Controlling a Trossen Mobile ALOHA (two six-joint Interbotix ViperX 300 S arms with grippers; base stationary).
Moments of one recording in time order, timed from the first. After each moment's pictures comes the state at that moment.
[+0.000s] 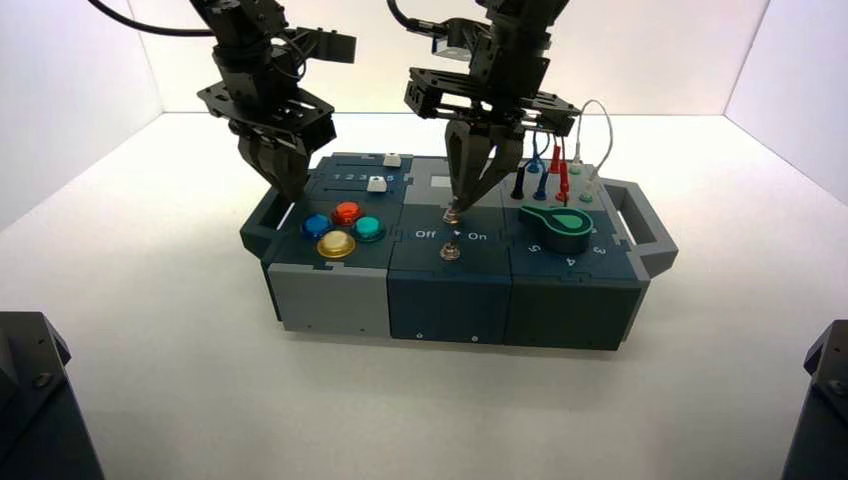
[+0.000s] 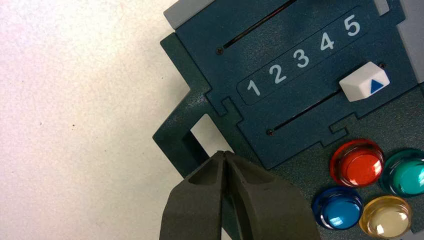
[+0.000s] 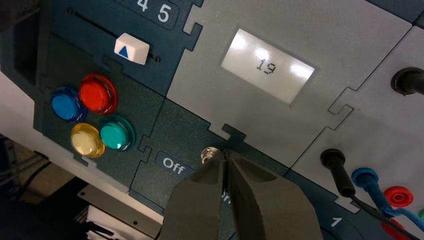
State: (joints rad) left arm -0.49 0.12 0.76 -0.07 0.57 0.24; right arm 0.69 0.15 0.59 0.36 0.72 0.08
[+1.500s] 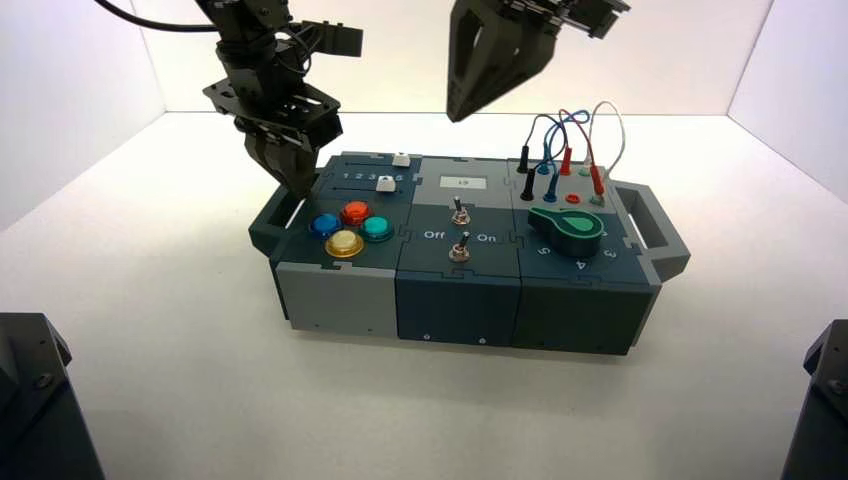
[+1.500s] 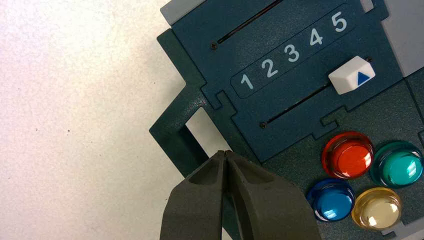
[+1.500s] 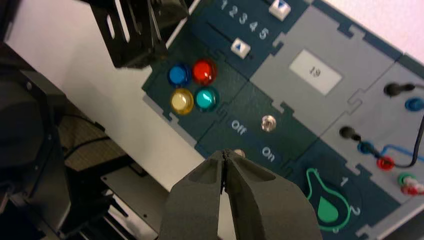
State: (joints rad) left arm -0.50 0.08 0.77 -0.07 0.56 0.25; right arm 0.79 -0.26 0.73 0.30 0.73 0.08
